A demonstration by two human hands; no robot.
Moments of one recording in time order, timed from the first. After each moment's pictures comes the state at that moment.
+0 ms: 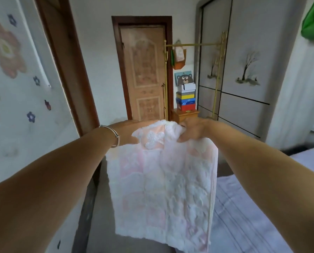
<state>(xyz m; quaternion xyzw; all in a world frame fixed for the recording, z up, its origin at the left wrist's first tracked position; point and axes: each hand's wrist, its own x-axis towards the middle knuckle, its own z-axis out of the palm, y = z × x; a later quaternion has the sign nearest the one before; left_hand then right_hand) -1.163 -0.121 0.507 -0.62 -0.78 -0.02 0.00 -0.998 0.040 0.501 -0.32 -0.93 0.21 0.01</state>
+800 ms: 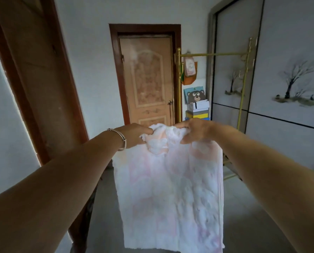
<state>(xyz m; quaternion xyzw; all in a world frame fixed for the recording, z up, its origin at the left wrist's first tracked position) -1.584 0.248 0.532 -0.66 -0.75 -0.03 0.04 -1.409 0.391 0.529 -0.29 -0.93 0.24 0.07</state>
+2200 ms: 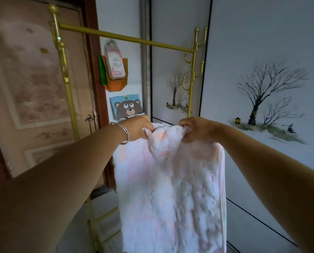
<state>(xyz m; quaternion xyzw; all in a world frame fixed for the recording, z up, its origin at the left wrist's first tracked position) -1.653 1.129 0.528 -0.80 -0.58 -0.11 0.06 -1.436 1.173 0.533 -0.41 -0.89 0.15 0.16</state>
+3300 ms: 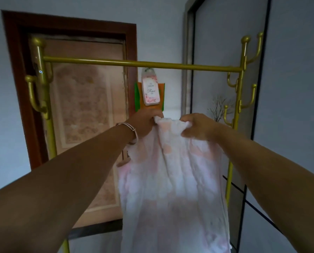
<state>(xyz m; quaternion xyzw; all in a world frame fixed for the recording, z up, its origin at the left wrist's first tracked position) -1.639 1.401 0.622 -0.66 -0.65 -0.34 0.18 -1.484 1.524 0.620 -0.23 -0.92 0.18 0.25</state>
